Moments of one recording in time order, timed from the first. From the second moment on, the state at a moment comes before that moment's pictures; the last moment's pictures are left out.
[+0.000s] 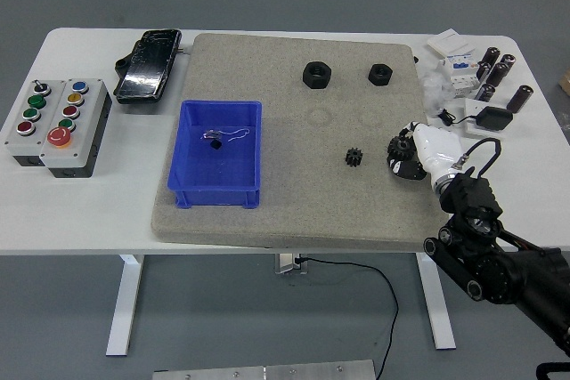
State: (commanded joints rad) left arm -0.04 0.08 -1.52 -0.18 1.47 0.05 0.23; right arm 0.50 -0.19 0.85 0.84 -2.10 -0.36 -0.30
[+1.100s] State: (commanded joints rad) left arm -0.04 0.09 -1.53 -0.18 1.48 0.04 0.24; right arm 0.64 -0.05 0.55 1.25 -2.04 -0.40 -0.36
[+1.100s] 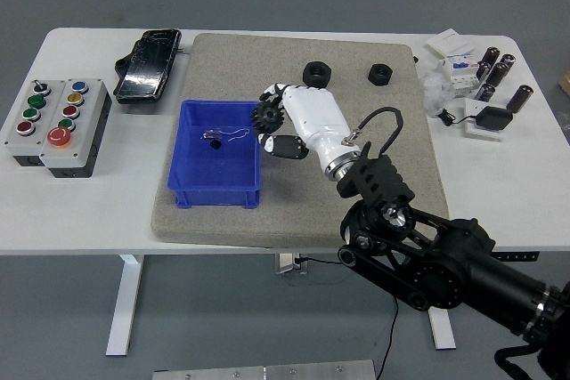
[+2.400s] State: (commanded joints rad) left arm -0.04 0.08 -1.57 -0.18 1.53 0.04 0.25; right arm 0.59 -0.09 0.66 1.11 -1.96 -0.47 -0.34
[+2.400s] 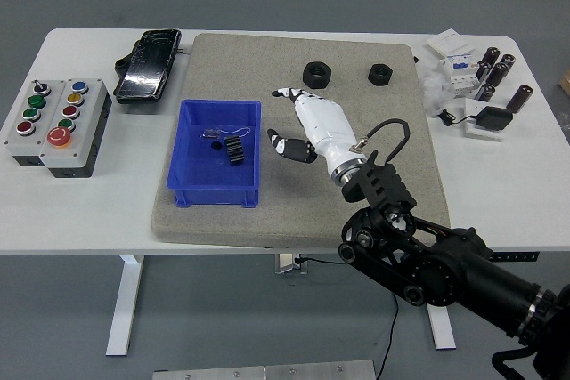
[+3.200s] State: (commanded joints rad) left arm -0.04 0.08 -1.56 -0.18 1.52 0.04 0.25; right arm 0.50 -0.13 0.71 0.94 -1.96 -0.44 -0.34
